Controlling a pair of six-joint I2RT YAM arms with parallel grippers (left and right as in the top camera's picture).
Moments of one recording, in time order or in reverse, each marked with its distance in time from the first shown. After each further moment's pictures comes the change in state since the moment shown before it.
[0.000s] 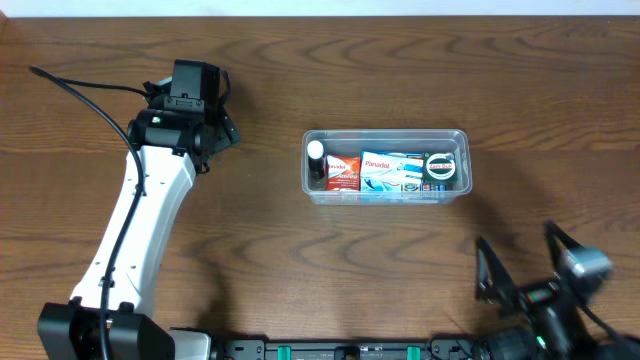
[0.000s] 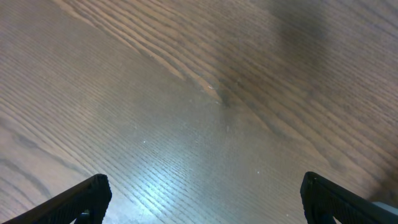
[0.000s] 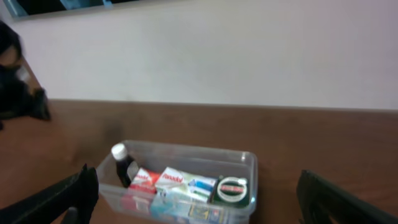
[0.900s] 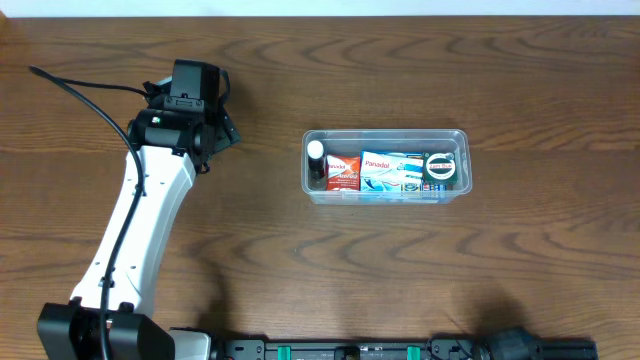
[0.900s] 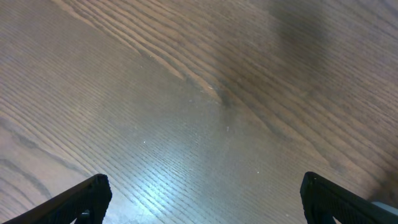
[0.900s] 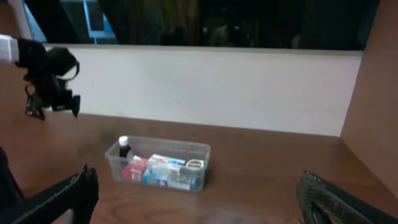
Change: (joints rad) left arm 0.000 -0.001 0.000 0.000 0.000 0.000; right arm 0.000 0.002 1.158 -0.988 0.095 -0.130
